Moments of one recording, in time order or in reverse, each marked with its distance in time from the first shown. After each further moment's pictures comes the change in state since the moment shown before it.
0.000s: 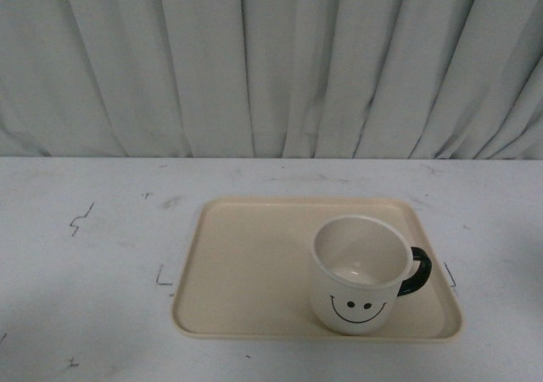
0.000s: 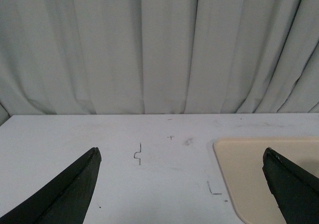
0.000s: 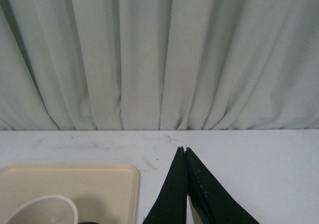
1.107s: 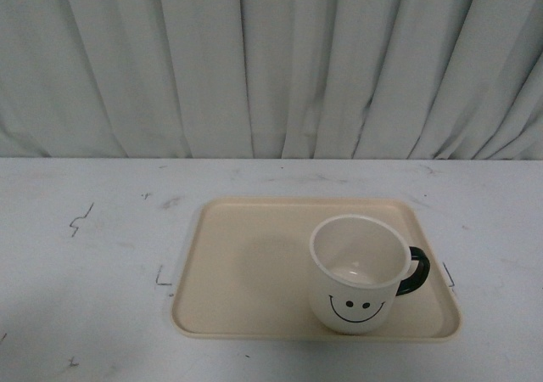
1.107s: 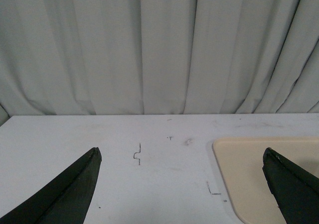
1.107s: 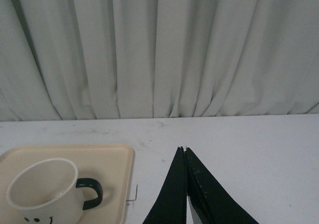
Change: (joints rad) left arm 0.000 0.000 0.000 0.000 0.000 0.000; right arm -0.127 -0.589 -0.249 -0.301 -0.126 0.019
